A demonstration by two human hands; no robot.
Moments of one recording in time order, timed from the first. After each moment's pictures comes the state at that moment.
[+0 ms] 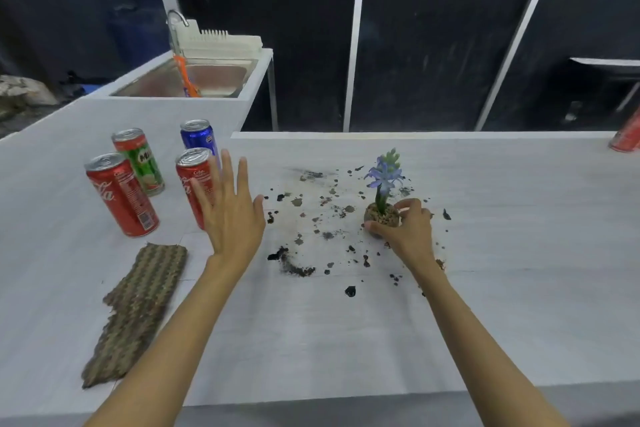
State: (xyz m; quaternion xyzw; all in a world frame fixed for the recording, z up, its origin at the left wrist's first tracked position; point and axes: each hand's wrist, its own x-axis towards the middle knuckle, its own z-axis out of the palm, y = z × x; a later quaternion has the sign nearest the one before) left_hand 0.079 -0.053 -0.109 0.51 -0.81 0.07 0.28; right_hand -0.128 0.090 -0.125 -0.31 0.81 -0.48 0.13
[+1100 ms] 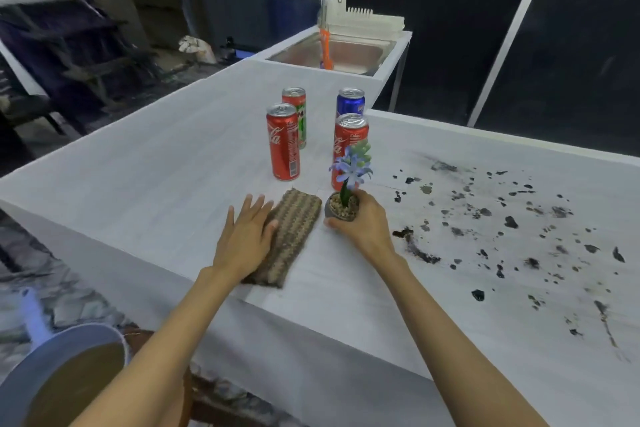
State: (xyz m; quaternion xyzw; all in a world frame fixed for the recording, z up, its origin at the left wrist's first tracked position) left_hand 0.283 -0.038 -0.164 0.59 -0.79 -0.11 0.15; right_hand 0.075 -0.021 -0.149 -0.57 0.68 -0.39 0.23
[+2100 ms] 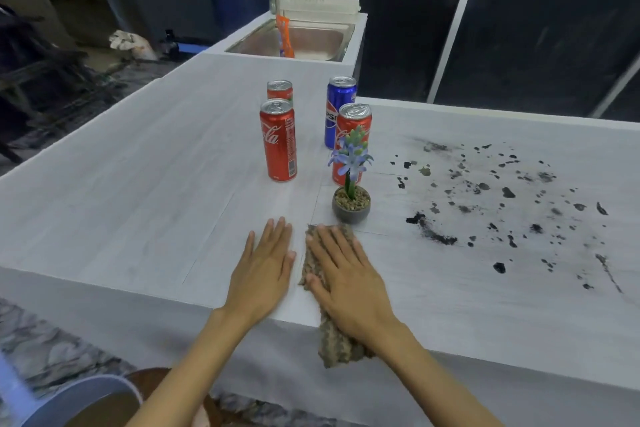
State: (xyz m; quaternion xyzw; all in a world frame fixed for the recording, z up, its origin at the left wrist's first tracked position) left_hand 0.301 -0.031 -0.192 0.47 -0.86 -0.12 0.13; right_hand 0.154 0.048 -0.188 -0.72 0.68 -0.14 0.02
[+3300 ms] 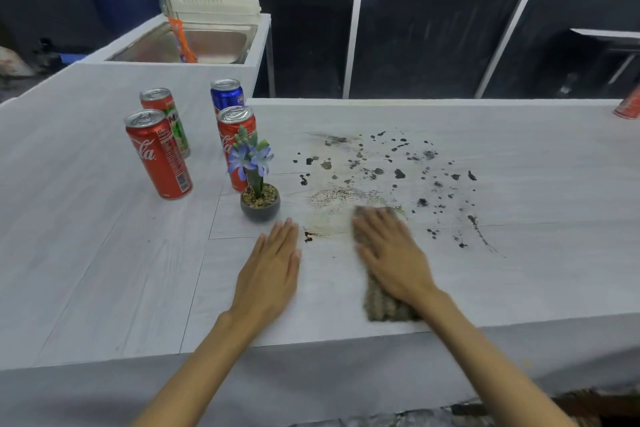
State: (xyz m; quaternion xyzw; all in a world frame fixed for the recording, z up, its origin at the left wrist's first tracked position) left_hand 0.172 0.008 -0.190 0.34 -0.91 -0.16 0.16; right_hand -0.025 0.115 -0.187 -0.57 0.81 -0.13 0.00
